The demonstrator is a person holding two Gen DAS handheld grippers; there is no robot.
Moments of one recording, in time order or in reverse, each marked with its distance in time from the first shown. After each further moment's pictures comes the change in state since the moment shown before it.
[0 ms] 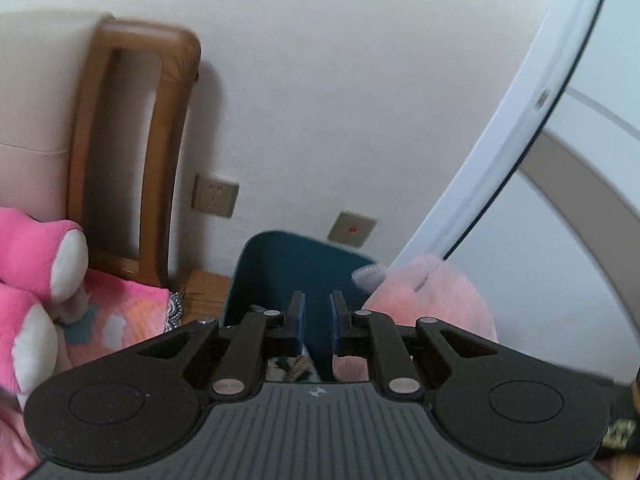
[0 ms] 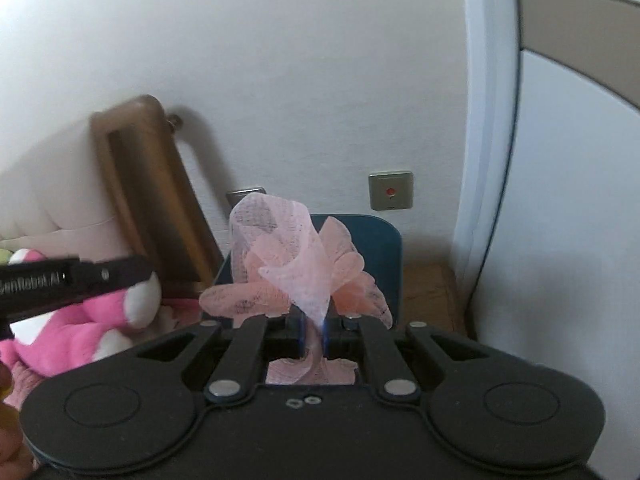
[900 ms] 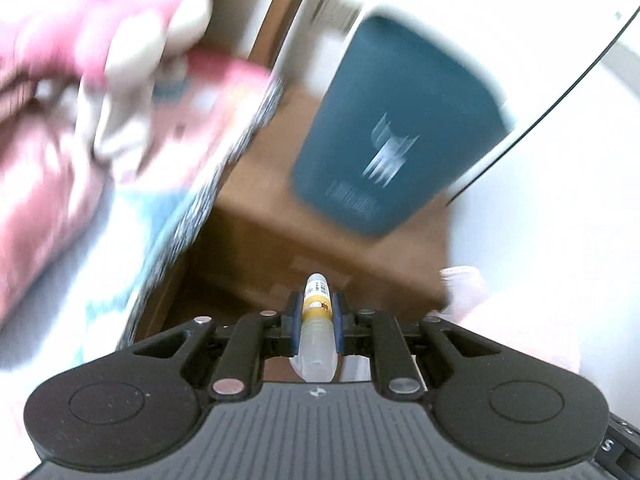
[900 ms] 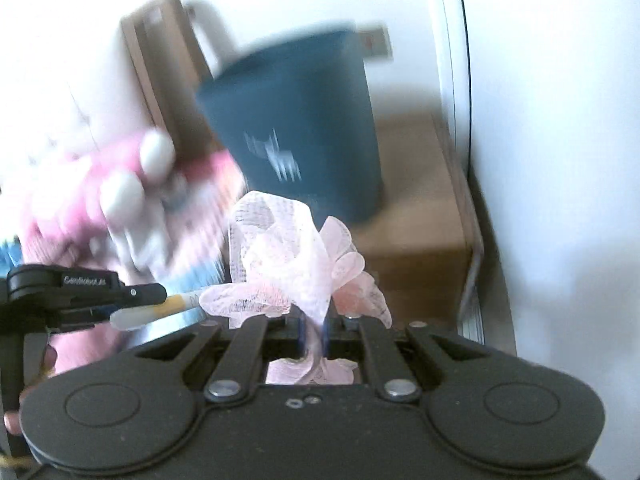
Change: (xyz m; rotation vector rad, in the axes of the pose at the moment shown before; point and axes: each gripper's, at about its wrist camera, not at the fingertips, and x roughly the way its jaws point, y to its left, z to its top) left arm -0.075 0.029 -0.255 -0.249 0.167 0.165; right arm -0.078 -0.064 -0.228 0.049 0.111 0.121
